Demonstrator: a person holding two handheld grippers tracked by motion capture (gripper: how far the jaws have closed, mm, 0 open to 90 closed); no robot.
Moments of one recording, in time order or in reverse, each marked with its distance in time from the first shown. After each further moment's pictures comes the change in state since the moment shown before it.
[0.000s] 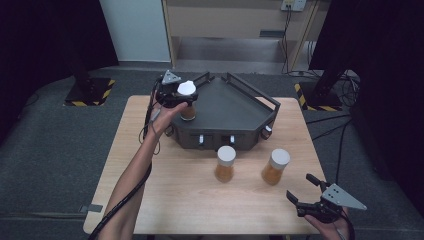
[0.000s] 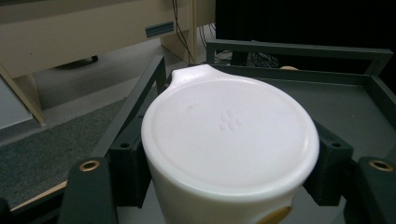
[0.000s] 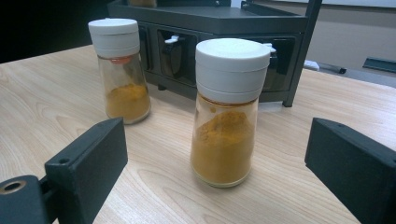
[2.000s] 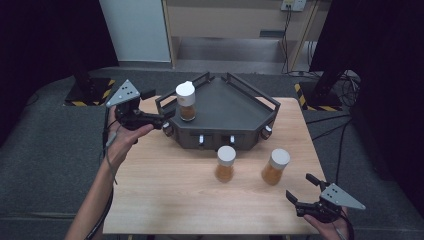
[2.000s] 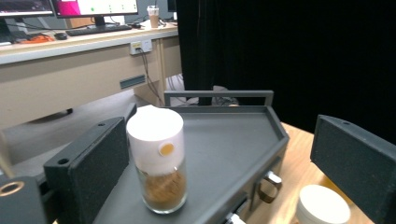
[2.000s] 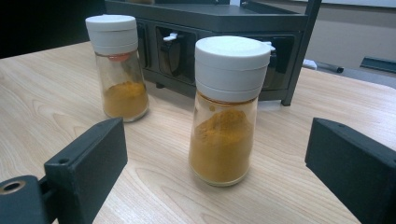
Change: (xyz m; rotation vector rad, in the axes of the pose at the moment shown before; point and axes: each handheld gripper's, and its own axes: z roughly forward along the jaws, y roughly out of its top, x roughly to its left) left arm -0.008 -0.035 -0.148 -0.213 -0.142 0.038; right arm 0.002 0.001 0.001 0.009 -0.010 -0.009
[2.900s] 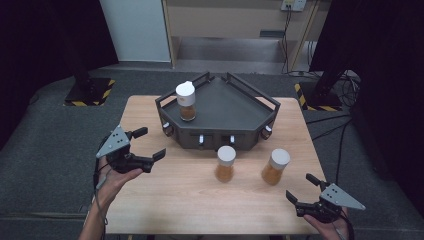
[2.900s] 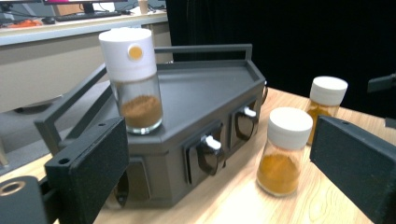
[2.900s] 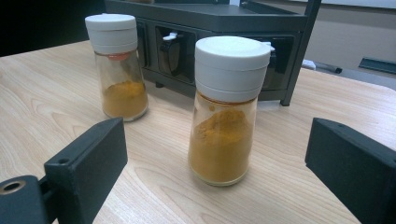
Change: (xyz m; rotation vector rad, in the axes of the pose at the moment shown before) left arm -0.028 -0.084 -0.048 0.026 -0.017 0.032; right arm 0.001 0.001 0.000 0.002 -0.003 -0.007
